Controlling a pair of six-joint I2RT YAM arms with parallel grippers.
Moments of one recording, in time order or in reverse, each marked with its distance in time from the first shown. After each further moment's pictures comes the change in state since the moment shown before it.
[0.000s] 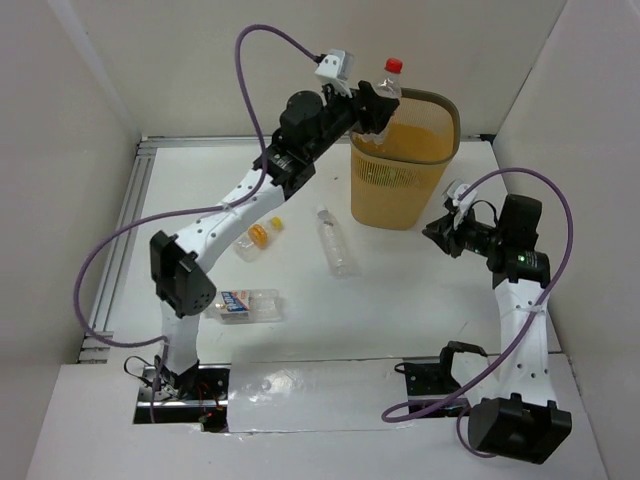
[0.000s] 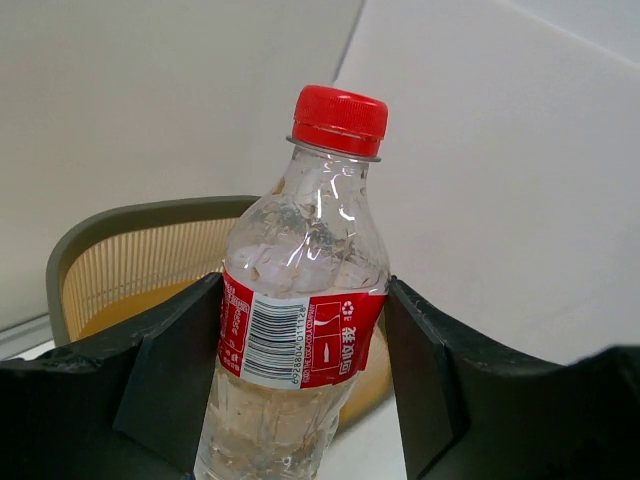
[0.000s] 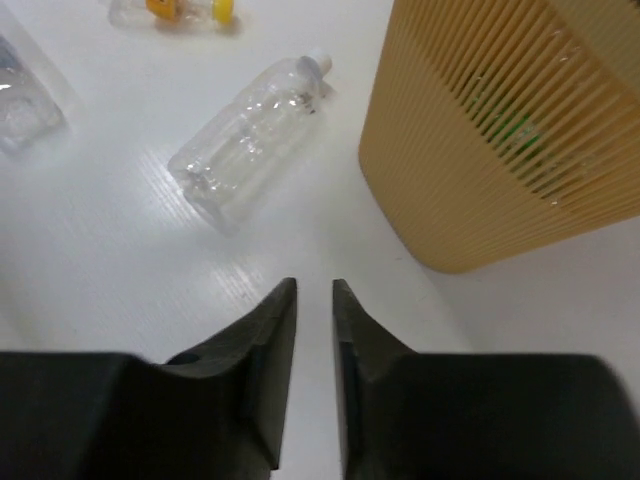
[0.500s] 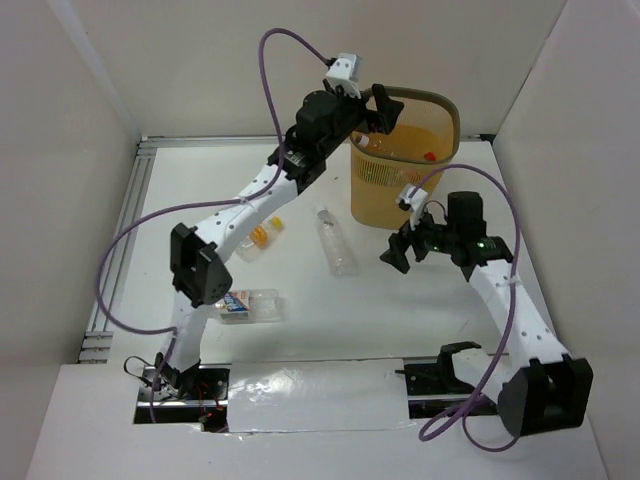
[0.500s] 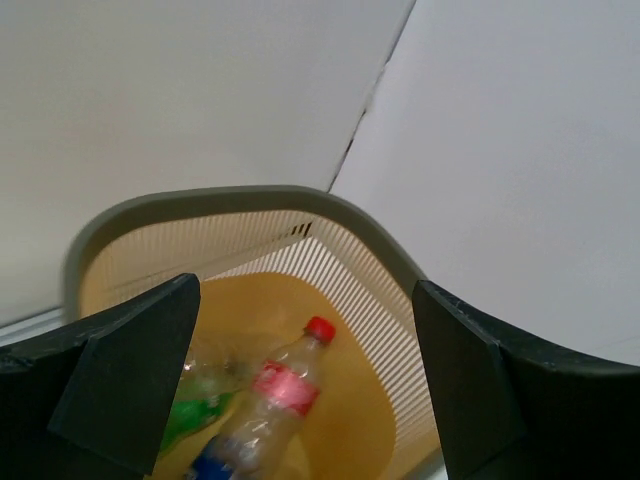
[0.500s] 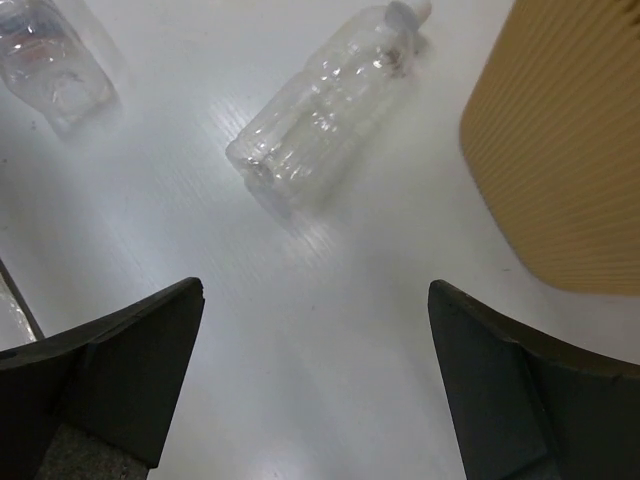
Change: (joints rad) left arm 0.014 0.234 0.207 -0.012 -0.068 -0.006; right arm 0.303 0.092 -0.108 0.135 0.200 0.188
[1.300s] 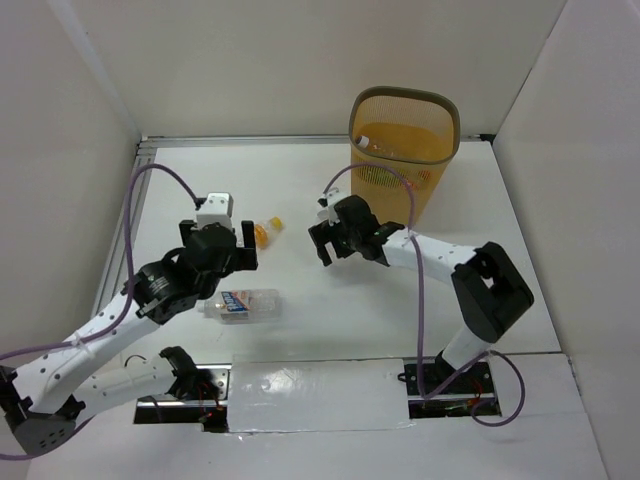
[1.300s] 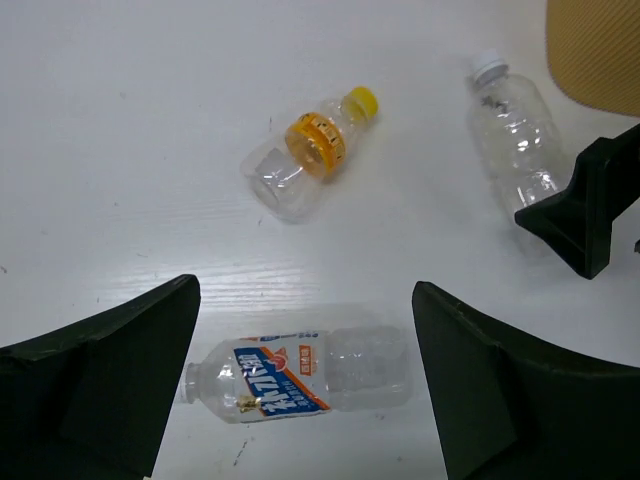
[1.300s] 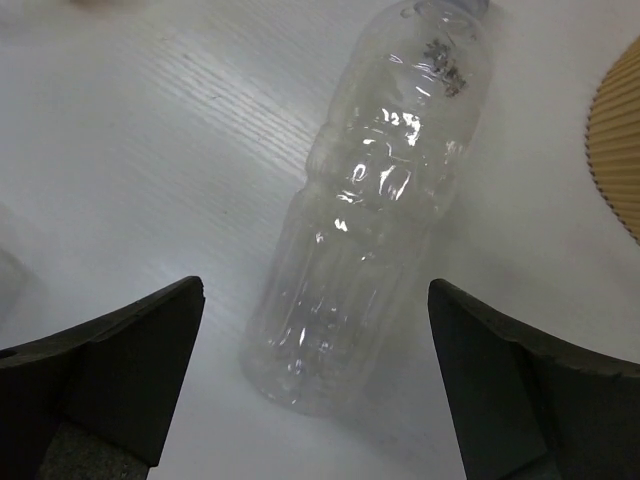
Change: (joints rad) left arm -0.084 -1.310 -1.277 -0.787 -0.582 -0.113; right arm 0.596 0.611 0.140 0.381 0.732 0.580
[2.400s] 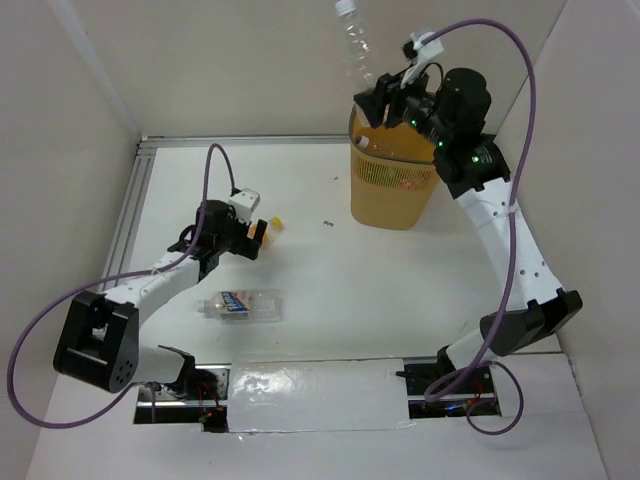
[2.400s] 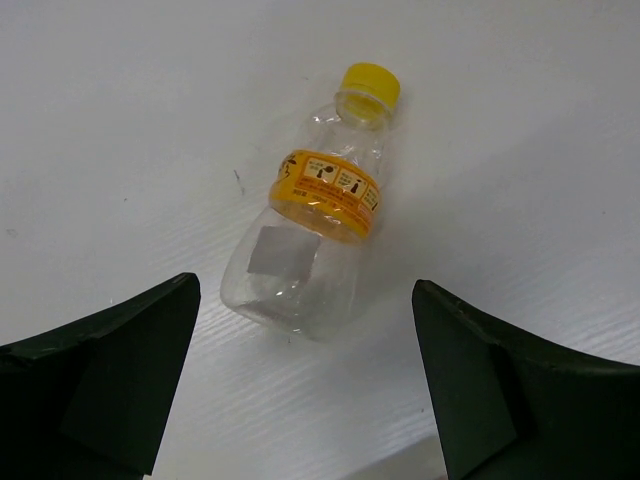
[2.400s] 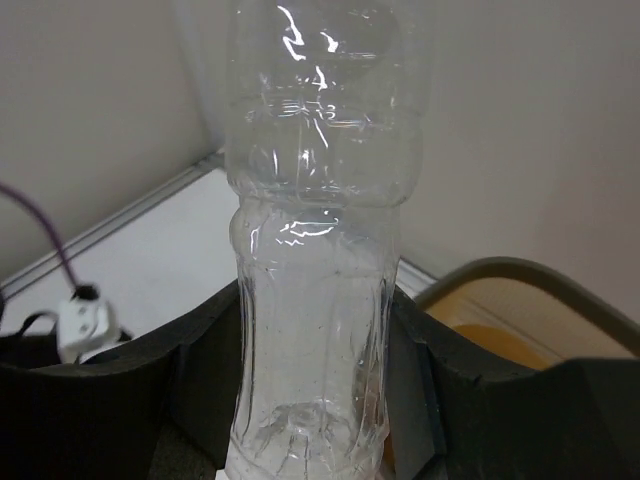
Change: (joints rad) left arm 0.492 0.435 -0.277 0.695 0.664 0.584; right arm -0.280 -0.122 0.798 -0.131 -0.338 -0.098
